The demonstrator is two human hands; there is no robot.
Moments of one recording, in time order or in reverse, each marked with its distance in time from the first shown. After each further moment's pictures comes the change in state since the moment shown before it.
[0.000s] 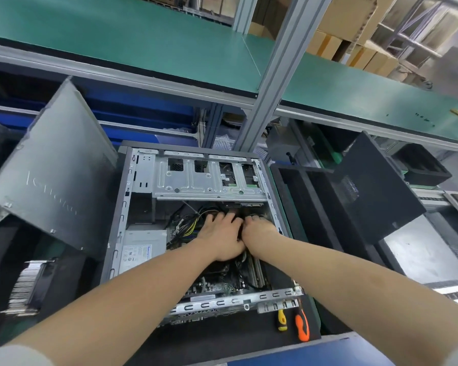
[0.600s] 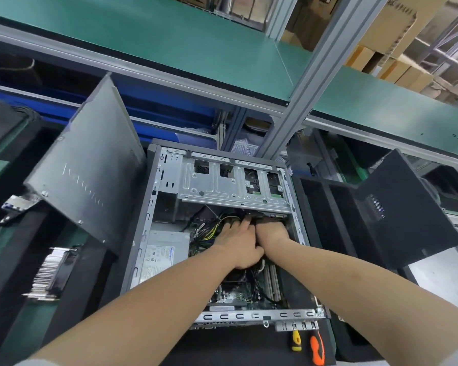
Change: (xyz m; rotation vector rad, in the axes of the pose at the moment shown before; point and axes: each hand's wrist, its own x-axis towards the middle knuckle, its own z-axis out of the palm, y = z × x) left_hand -0.004 -0.002 -0.006 -0.103 -0.033 -0.106; right_hand 0.049 -0.007 0.002 0.050 0.098 0.085
